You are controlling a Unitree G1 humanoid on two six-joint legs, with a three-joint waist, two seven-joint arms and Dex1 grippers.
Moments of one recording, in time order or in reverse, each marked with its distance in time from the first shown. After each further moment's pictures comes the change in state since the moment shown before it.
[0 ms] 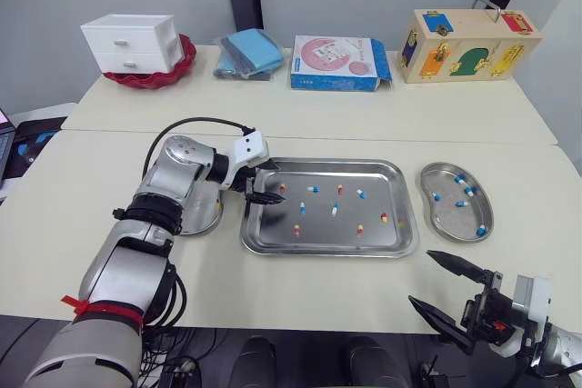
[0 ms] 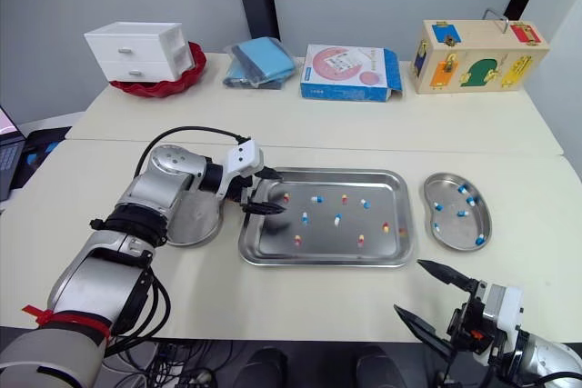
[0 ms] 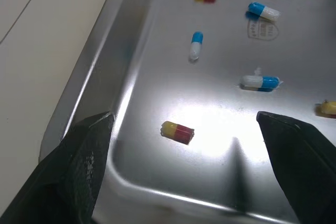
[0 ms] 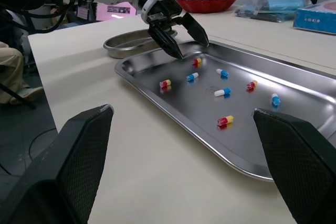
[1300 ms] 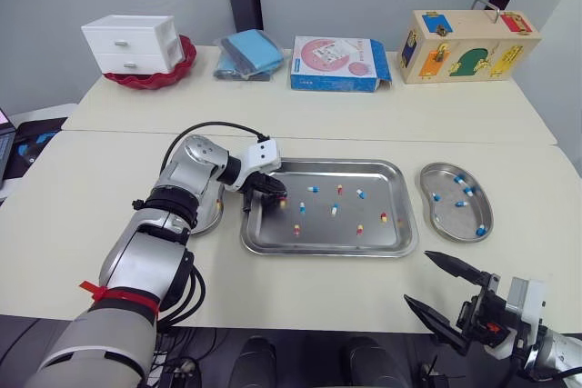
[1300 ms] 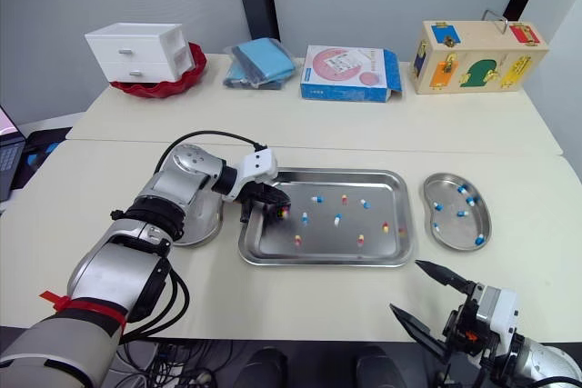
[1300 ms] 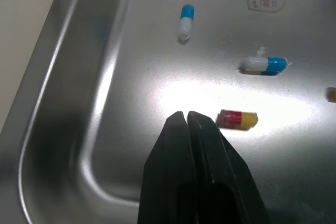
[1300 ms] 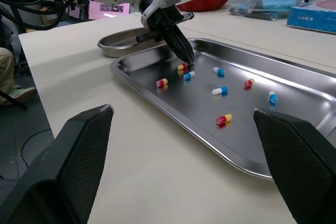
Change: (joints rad) left arm -0.054 -0.058 -0.009 0.114 0.136 -0.037 -0.018; right arm 0.014 -0.003 0.030 -0.011 -0.019 -0.023 -0.058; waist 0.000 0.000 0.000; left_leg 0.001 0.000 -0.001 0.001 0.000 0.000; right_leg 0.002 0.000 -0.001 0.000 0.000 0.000
